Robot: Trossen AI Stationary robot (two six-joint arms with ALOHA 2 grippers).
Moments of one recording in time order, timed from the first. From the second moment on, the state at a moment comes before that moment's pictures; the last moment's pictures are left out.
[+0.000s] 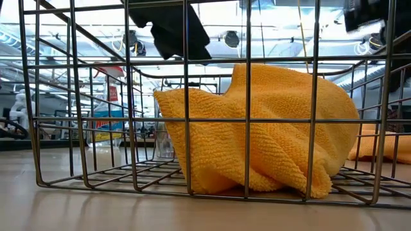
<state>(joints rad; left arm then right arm) -0.37 1.73 1.21 -0.27 -0.08 -0.28 0.62 1.48 1.06 -1.39 0.37 1.30</state>
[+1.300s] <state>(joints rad) -0.45 1.58 1.20 -0.46 -0.32 -0.26 0.55 1.48 0.77 -0.97 0.32 1.37</state>
